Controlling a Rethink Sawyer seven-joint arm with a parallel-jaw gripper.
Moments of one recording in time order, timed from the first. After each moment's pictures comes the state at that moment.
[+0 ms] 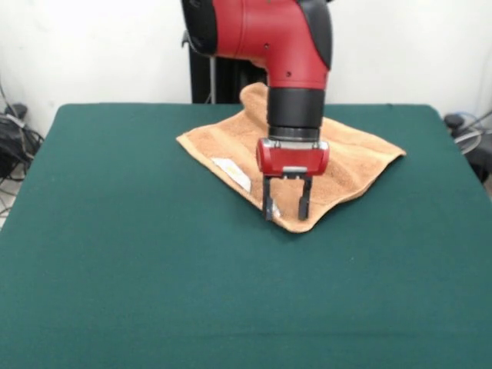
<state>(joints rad) -0.14 -0.34 -0.10 1.76 -0.39 -0.40 1.83</state>
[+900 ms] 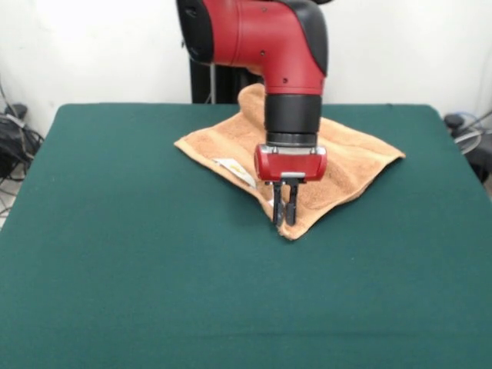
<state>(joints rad) -0.16 -0.33 -0.09 1.75 -0.41 -0.42 1.83</state>
